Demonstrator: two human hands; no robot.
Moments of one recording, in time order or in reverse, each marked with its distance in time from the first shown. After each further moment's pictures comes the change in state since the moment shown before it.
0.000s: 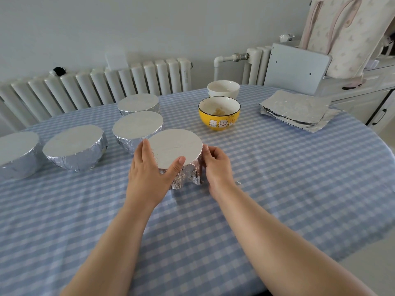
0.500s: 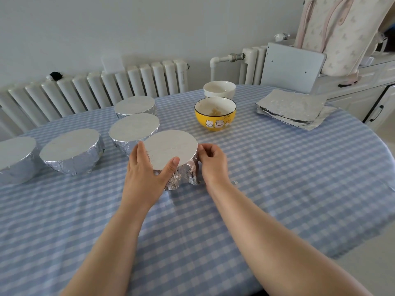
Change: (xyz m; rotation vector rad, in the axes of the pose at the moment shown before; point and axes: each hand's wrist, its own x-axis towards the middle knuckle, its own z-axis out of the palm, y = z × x) left_hand 0.001 -0.002 -0.001 -0.054 -0.014 -0.010; right_hand 0.008 0.000 0.000 -0.089 0.039 -0.122
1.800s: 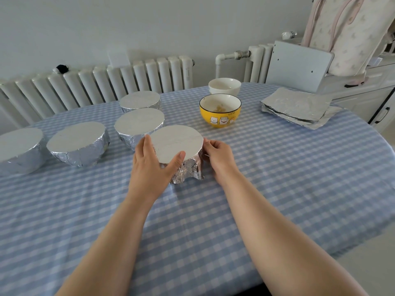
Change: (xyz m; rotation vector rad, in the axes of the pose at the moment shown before) left_hand 0.000 0.002 0.001 -0.015 0.024 0.018; right_hand 0.021 -0.001 -0.005 0.018 -0.161 0.126
